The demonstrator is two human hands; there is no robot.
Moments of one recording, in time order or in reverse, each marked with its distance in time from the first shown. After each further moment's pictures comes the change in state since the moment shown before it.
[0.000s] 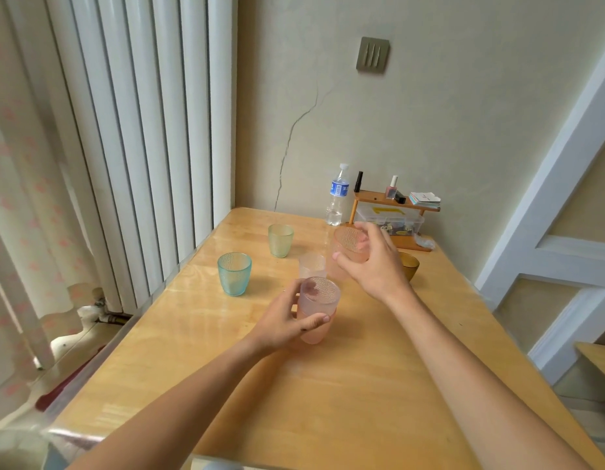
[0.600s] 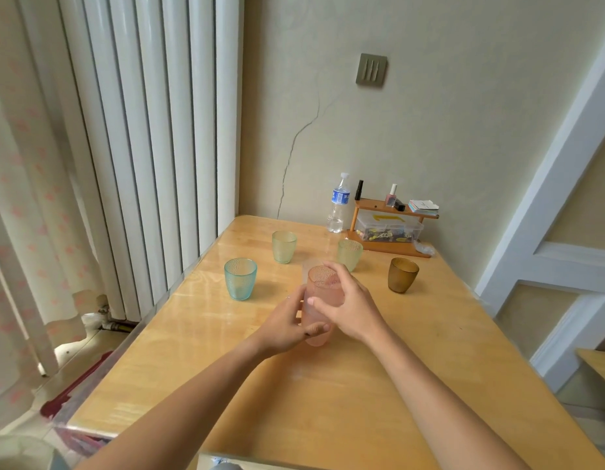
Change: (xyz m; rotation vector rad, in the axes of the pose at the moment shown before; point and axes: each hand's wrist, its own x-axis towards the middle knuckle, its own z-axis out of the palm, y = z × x) left_hand -0.009 0.006 -0.007 -0.040 -0.121 -0.001; right_hand -0.052 -0.001 0.040 0.124 -0.231 0.003
